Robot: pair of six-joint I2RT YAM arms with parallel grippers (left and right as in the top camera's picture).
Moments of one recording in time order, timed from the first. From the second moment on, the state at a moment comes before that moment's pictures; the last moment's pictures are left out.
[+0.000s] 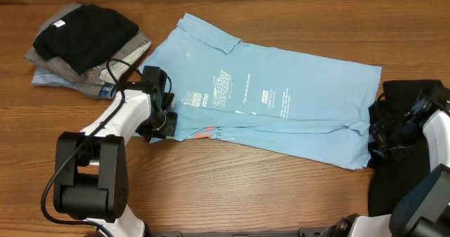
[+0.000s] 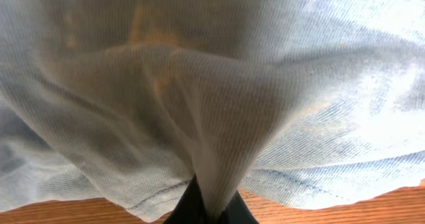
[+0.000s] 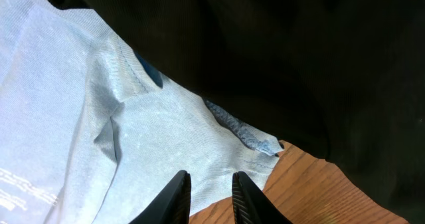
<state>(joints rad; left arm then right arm) -0.12 1.82 1.09 -0.86 0.01 0.00 -0.52 1.60 1.06 -1.06 -0.17 0.54</state>
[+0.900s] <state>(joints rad) -0.12 1.83 1.36 -0.69 0.01 -0.01 -0.52 1.60 1.06 -1.03 -0.17 0.54</state>
